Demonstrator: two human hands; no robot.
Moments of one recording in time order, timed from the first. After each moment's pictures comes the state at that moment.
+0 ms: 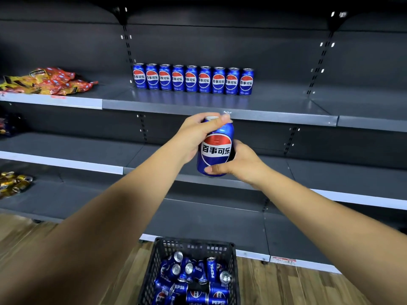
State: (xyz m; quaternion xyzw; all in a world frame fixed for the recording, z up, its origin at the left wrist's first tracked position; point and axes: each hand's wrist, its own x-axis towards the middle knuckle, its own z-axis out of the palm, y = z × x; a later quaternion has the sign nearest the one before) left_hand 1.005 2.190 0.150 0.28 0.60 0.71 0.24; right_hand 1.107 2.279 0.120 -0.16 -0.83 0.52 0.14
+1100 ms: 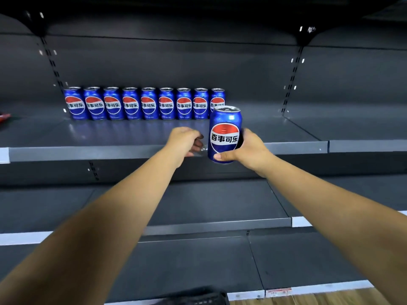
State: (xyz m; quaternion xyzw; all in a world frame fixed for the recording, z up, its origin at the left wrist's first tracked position) left_hand 0.841 2.355 0.156 0.26 0.72 0.60 0.24; right_hand 0.976 2.453 0.147 -0.27 -0.81 0.45 0.27
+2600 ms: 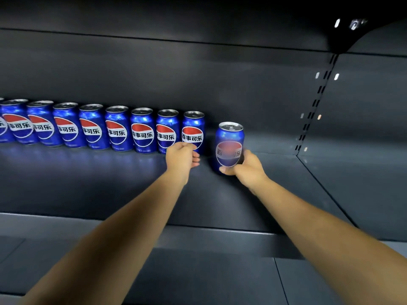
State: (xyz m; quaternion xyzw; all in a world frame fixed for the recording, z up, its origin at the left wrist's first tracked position) left_hand 0.748 2.624 0.123 0.09 0.64 0.74 0.18; right_hand 0.861 2.737 0.114 -0.29 -0.77 0.52 0.25
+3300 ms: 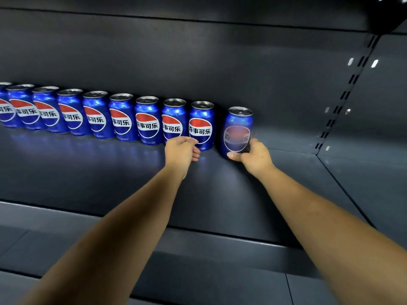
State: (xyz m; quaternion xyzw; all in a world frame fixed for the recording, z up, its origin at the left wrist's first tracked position) left_hand 0.723 2.628 0.105 0.11 0.67 0.73 0.12; right_hand 0.829 2.766 0.112 -0.29 -0.82 0.43 0.23
